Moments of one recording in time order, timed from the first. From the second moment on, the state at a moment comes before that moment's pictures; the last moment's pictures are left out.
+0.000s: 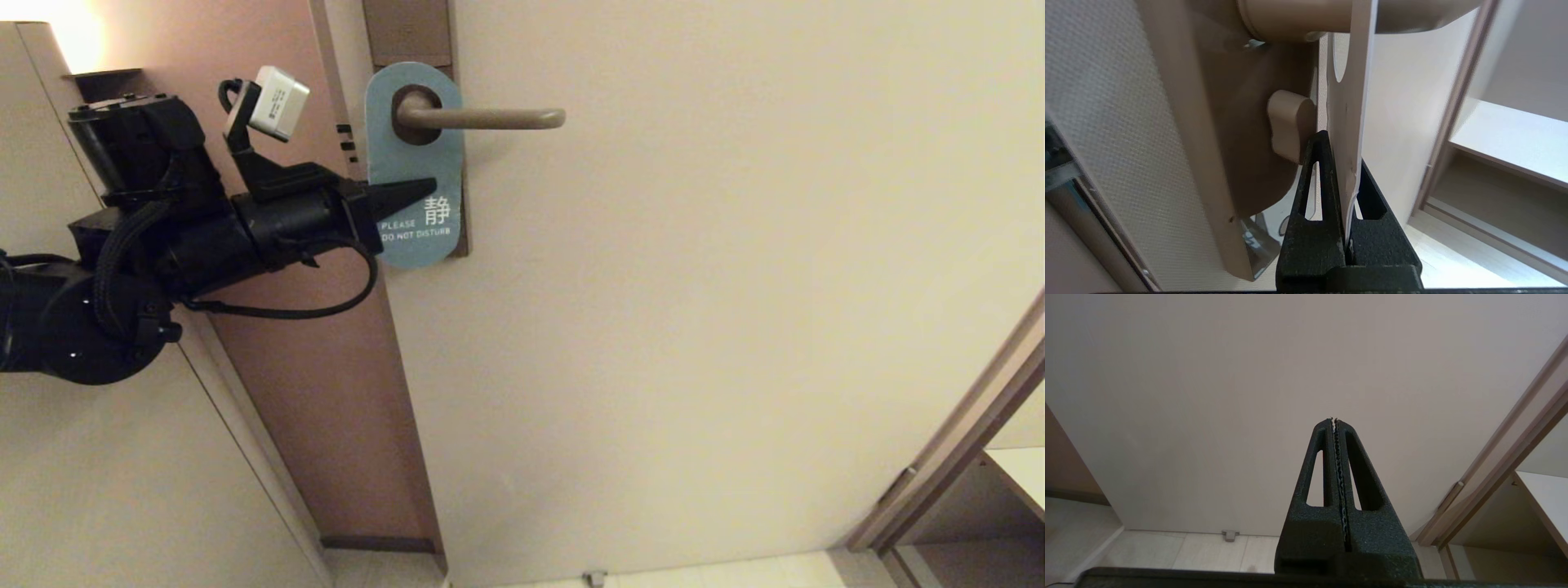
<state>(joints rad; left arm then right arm) -0.28 1.72 -1.09 -0.75 -0.61 -0.05 0.00 0.00 0.00 0.00 0.02 -0.08</state>
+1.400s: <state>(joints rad) -0.58 1.65 -1.00 -0.75 -0.10 -0.02 0.00 0.00 0.00 0.00 0.02 -0.08</state>
